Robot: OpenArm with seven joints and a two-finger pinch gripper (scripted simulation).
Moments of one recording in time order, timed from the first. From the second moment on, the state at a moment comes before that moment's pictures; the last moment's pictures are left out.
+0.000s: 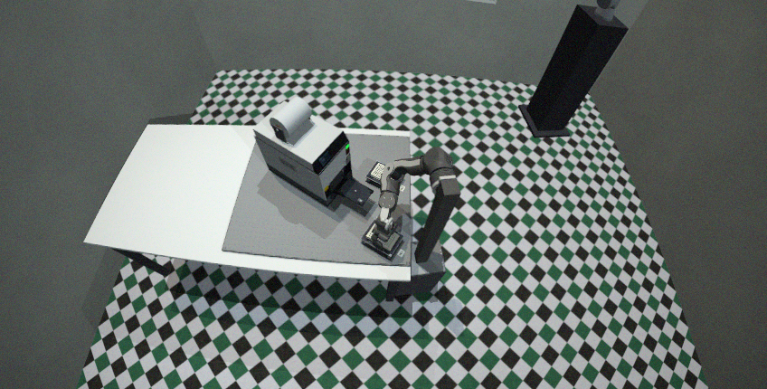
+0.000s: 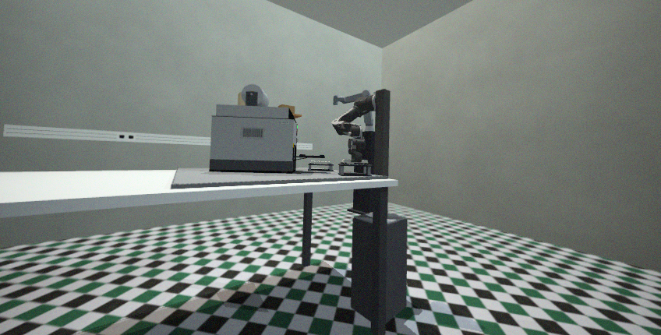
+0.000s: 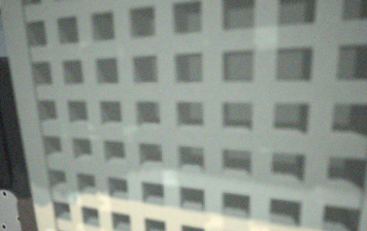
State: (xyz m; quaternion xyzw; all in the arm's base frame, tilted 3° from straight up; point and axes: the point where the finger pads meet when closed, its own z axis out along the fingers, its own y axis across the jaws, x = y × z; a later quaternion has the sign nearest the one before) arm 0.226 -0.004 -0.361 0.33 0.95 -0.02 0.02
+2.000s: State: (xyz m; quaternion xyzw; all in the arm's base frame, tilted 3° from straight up) arm 0.232 -0.018 -0.300 0.33 0.94 -0.02 0.02
